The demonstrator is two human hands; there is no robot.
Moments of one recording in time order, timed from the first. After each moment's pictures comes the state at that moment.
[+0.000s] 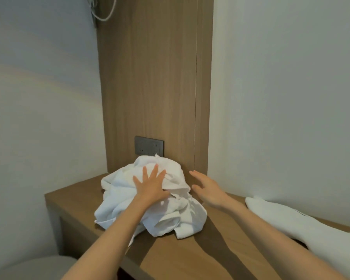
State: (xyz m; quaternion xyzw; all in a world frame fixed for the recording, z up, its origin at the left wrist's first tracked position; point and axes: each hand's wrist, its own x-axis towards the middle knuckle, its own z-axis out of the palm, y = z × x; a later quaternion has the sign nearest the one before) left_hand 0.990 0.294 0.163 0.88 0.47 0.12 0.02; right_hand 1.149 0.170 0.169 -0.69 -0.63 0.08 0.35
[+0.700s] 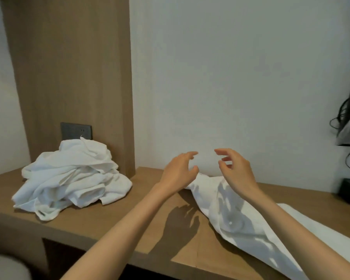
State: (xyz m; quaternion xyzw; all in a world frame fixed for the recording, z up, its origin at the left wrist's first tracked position) left_hand 1.125 0.011 0.188 0.91 0.14 0.33 0.20; right_hand 1.227 -0.133 0.188 -0.74 -0.42 -0.16 0.50
